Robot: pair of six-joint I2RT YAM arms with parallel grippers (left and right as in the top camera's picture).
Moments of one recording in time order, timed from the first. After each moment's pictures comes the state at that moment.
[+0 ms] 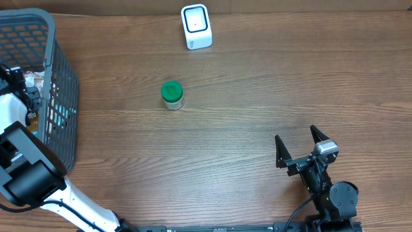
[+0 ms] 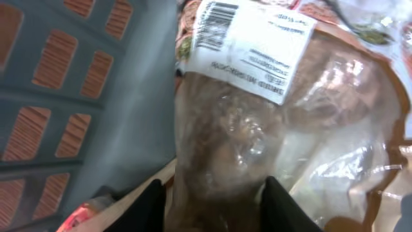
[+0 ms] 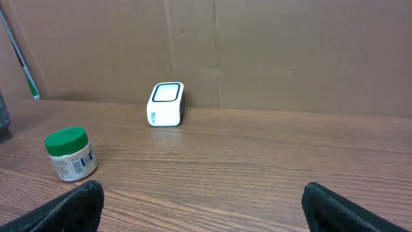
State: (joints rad) left arm 0.65 2.09 1.51 -0.42 -0.11 0.28; right arm 0.12 0.01 0.02 -0.02 -0.17 0.07
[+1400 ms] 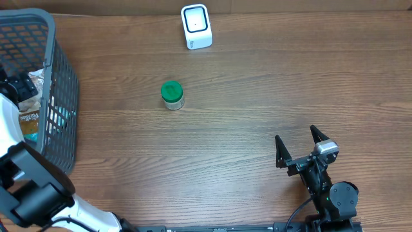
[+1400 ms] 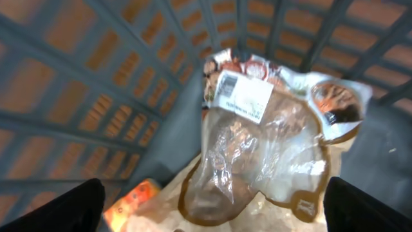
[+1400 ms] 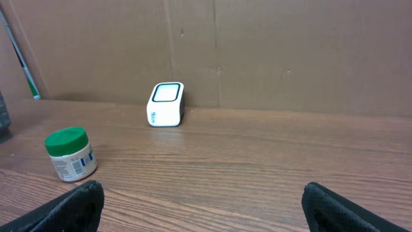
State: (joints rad) left arm 0.66 1.92 1.52 -0.47 -0.12 0.14; right arm 0.12 0.01 0.02 -0.02 -0.17 0.07
